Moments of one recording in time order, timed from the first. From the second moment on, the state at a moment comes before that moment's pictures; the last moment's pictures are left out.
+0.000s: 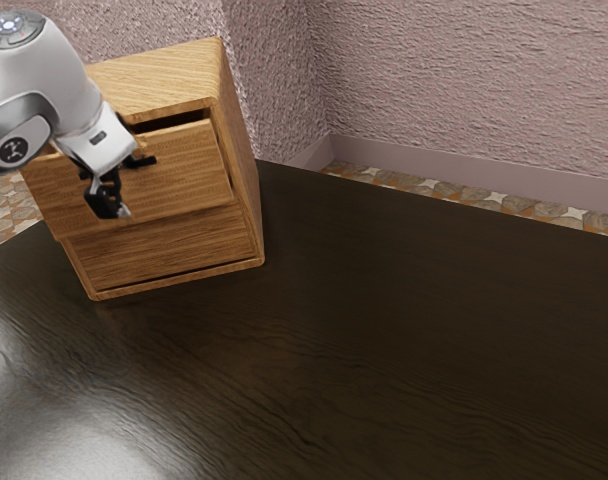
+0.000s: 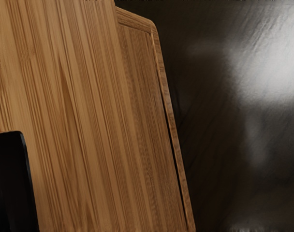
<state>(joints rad) -1.35 -0.62 1.30 -1.66 0.99 1.82 0.89</state>
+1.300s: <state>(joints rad) -0.95 -0.55 0.94 -1.90 0.84 1.85 0.85</state>
